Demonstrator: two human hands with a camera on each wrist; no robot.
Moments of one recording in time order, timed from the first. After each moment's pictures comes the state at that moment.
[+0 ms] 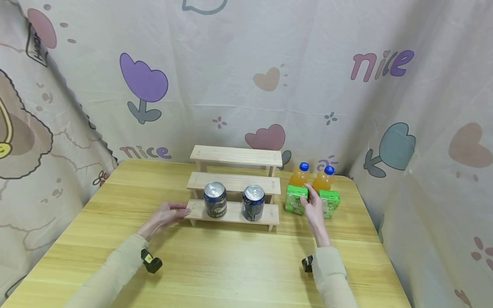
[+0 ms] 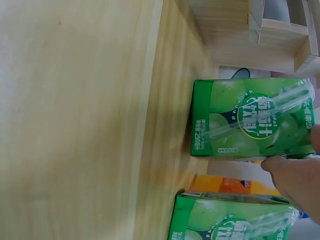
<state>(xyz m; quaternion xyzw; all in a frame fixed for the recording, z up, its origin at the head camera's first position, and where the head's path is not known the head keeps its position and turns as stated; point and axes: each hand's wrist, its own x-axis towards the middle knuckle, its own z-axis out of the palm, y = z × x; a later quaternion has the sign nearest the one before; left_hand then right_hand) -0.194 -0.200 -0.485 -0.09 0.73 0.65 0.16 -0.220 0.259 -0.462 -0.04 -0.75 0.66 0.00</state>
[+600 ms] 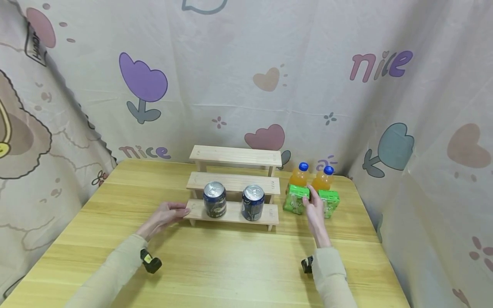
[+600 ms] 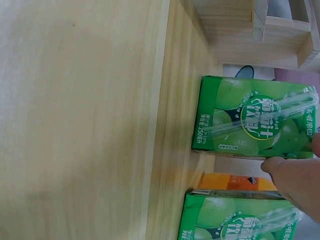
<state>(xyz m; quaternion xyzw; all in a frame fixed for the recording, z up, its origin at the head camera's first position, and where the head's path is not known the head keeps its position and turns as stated) -0.195 -0.201 -0.486 -0.09 0.73 0.66 0.16 -0.217 0.261 -0.465 -0.04 -0.72 0.69 -0.01</state>
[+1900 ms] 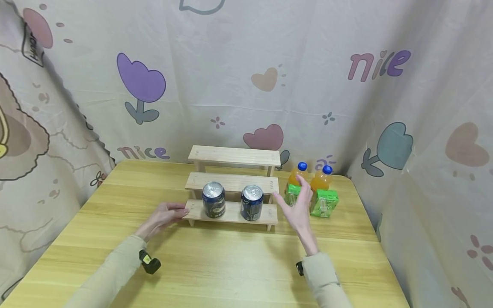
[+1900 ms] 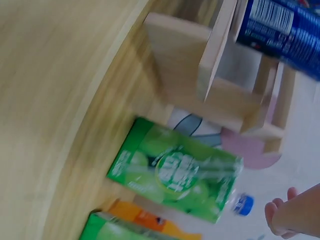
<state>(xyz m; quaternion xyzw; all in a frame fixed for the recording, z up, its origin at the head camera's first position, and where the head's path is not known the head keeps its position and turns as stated) -0.196 -0.201 -0.487 -0.09 0.72 0.67 0.16 -0.190 0.201 -0.437 0.04 -0.82 0.53 0.20</state>
